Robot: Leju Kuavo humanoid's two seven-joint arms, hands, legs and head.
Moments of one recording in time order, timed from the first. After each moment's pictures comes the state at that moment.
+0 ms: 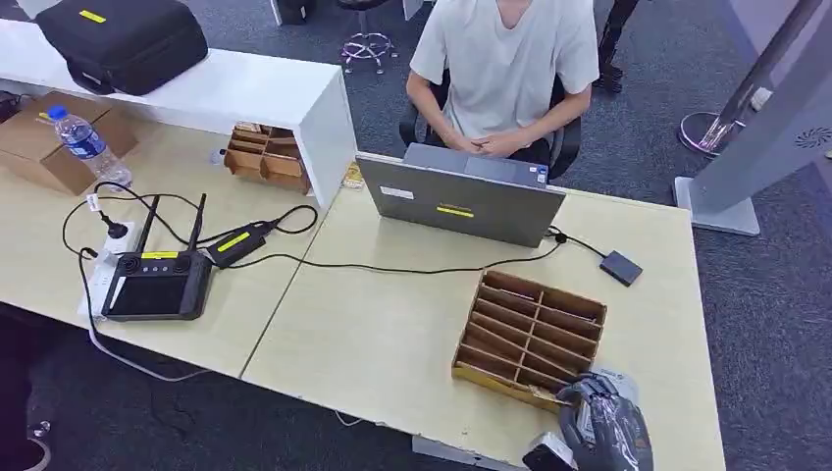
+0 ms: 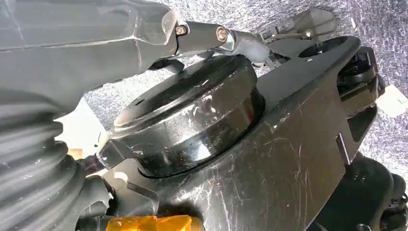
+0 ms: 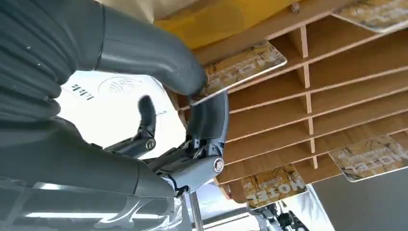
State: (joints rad) left arm -0.12 0.04 -1.42 -0.10 1.38 0.05 -0.15; right arm 0.10 -0.20 0.44 -1.50 0.81 -0.30 -0.19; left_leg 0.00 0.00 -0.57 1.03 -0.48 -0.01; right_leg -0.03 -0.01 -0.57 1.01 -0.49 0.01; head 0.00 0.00
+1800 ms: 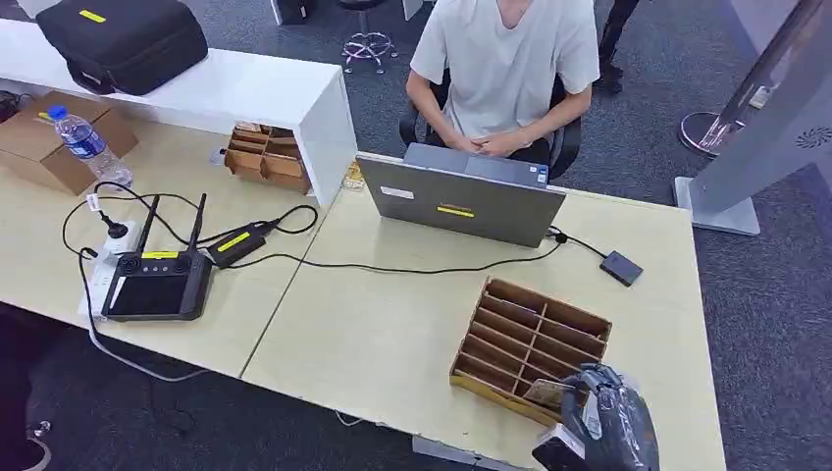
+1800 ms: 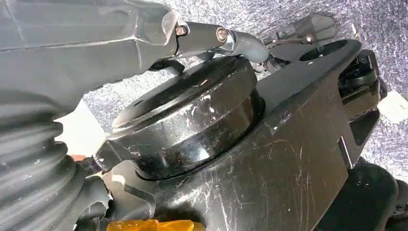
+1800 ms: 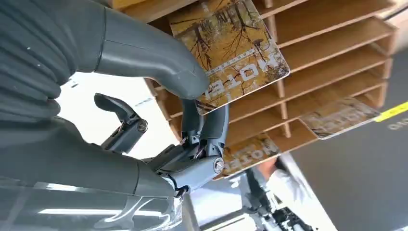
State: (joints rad) left arm -0.12 0.03 -1.42 -0.10 1.35 0.08 -0.15; right arm 0.11 -0.17 0.39 -1.57 0.74 -0.26 -0.25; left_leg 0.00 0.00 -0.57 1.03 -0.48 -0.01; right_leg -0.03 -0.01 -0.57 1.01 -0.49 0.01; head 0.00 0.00
